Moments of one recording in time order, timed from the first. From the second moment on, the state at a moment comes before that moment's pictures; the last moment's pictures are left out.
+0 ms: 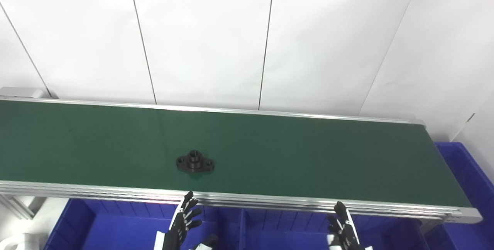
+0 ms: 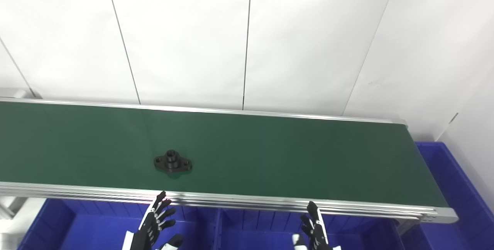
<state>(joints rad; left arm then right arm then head) 0.32 -0.13 -0.10 0.11 0.22 -0.43 0.24 0.21 -0.01 0.13 0.03 -0.15 -0.29 -0.02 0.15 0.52</state>
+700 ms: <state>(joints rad) 0.33 -0.13 -0.11 0.08 0.22 -0.42 0.21 0.02 -0.01 0.21 -0.01 -0.67 -0.22 -0.10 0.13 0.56</state>
